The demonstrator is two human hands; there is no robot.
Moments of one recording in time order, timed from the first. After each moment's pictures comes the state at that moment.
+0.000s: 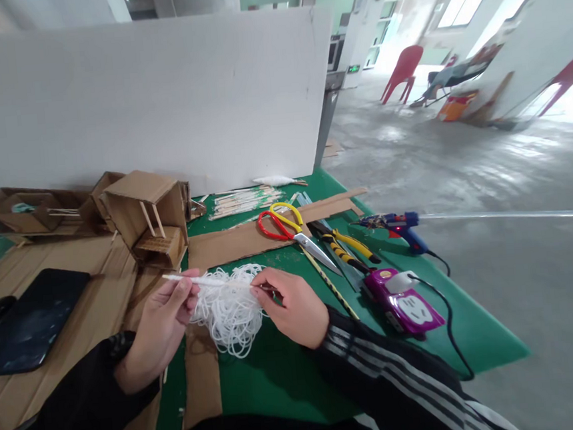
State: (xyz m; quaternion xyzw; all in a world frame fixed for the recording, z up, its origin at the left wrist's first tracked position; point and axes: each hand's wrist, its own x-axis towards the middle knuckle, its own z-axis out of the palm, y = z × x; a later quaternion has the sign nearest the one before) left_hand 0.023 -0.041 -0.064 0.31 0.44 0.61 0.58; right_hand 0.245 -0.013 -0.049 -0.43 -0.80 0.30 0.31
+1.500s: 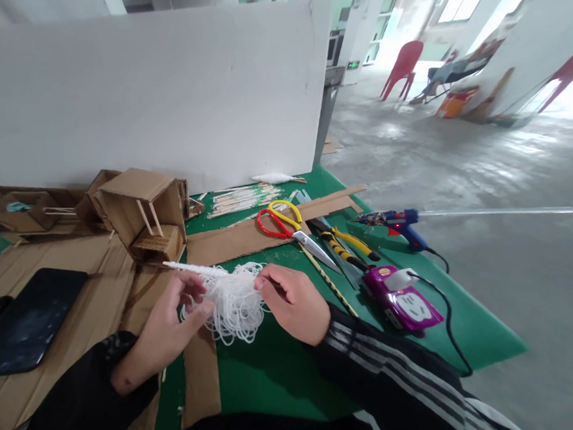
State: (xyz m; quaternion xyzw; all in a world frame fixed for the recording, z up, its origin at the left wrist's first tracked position) left_hand 0.016 -0.046 -0.059 0.61 0.57 0.43 0.35; right_hand 0.247 -0.013 -0.046 -0.46 -0.78 0.30 0.31
